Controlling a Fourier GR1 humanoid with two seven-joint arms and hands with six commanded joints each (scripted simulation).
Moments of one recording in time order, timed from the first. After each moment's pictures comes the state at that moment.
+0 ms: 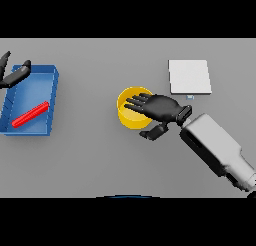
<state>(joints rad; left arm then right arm) -0.46 0.54 0.02 -1.21 -0.15 -0.12 0.46 -0.60 -0.37 0.63 -1.25 0.85 0.37 -0.22</state>
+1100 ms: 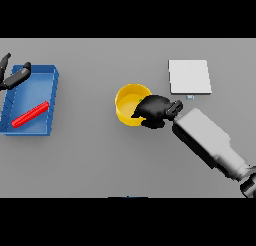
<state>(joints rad) -0.46 0.55 0.00 -1.18 -0.17 -0.12 0.43 -0.70 -0.33 0.70 -1.10 0.86 0.46 -0.23</state>
